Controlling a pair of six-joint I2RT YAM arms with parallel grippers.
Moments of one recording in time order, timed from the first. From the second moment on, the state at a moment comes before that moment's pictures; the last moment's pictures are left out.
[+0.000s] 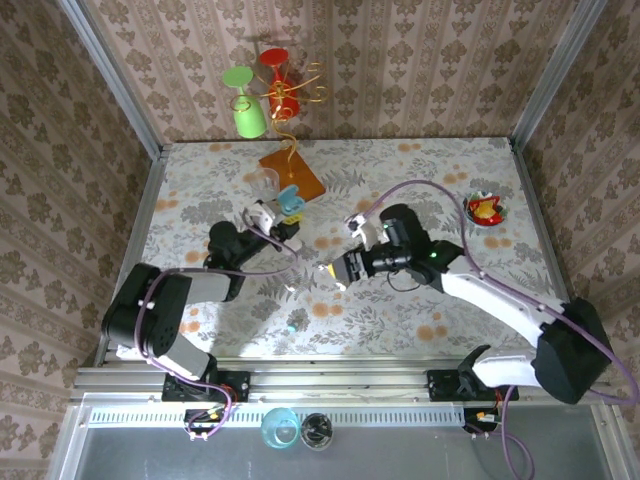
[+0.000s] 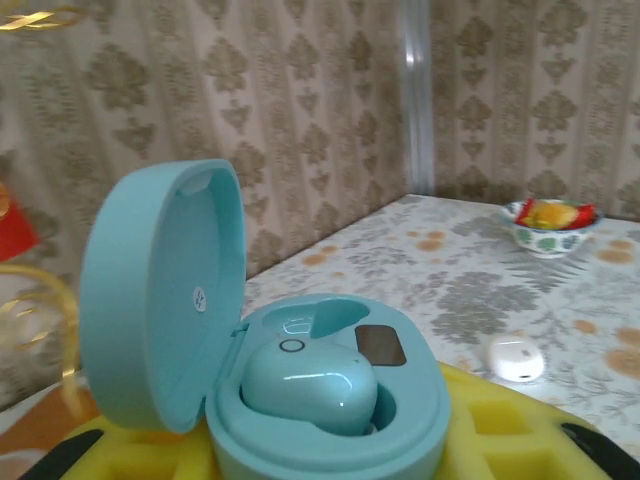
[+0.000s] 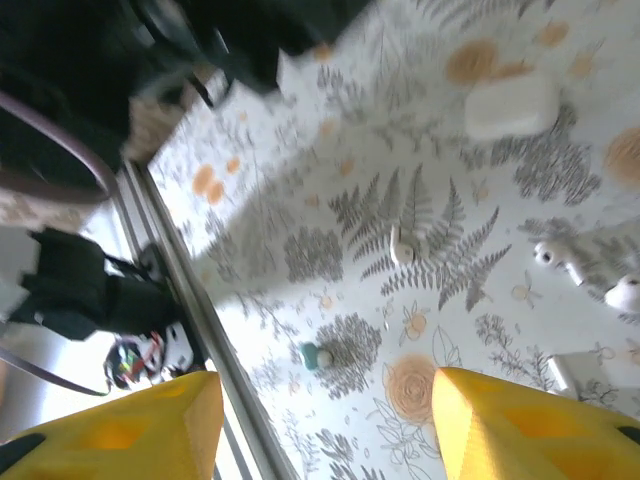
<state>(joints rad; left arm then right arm) -0.36 1.53 0.47 1.17 0.53 0.08 0.65 1.33 0.88 -0.25 -0.53 0.30</state>
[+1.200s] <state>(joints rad) -0.03 1.35 0.38 1.09 0.56 -0.03 1.21 2.10 1.55 -0.80 0.13 0.17</state>
